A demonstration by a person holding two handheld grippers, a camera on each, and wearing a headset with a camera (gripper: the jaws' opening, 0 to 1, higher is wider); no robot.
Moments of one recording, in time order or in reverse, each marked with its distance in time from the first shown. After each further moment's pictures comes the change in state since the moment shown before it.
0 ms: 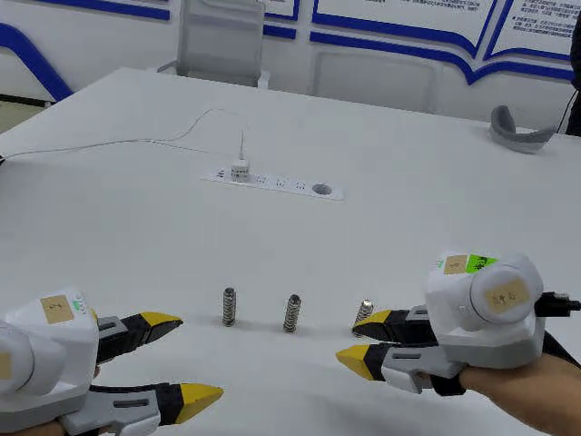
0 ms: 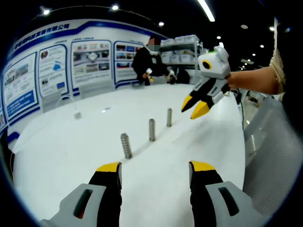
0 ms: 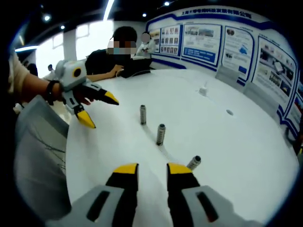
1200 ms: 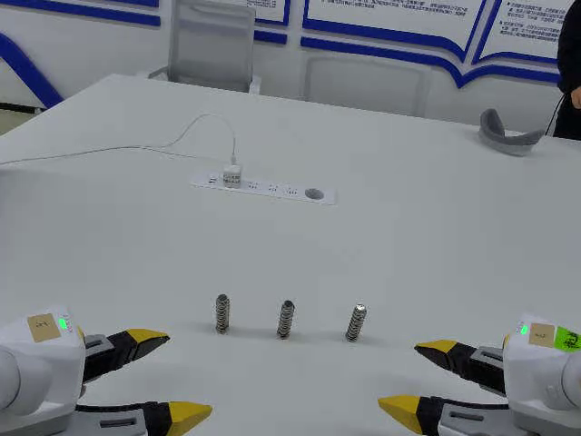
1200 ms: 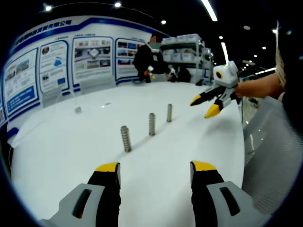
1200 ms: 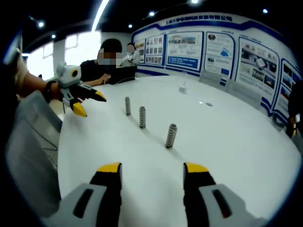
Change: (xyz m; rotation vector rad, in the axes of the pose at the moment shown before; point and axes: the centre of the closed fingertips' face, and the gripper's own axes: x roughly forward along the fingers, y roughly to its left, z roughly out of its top) left arm -0.002 -0.002 -0.011 -0.027 0.021 0.000; right arm -0.035 -0.021 -0.050 0.062 -0.116 -0.115
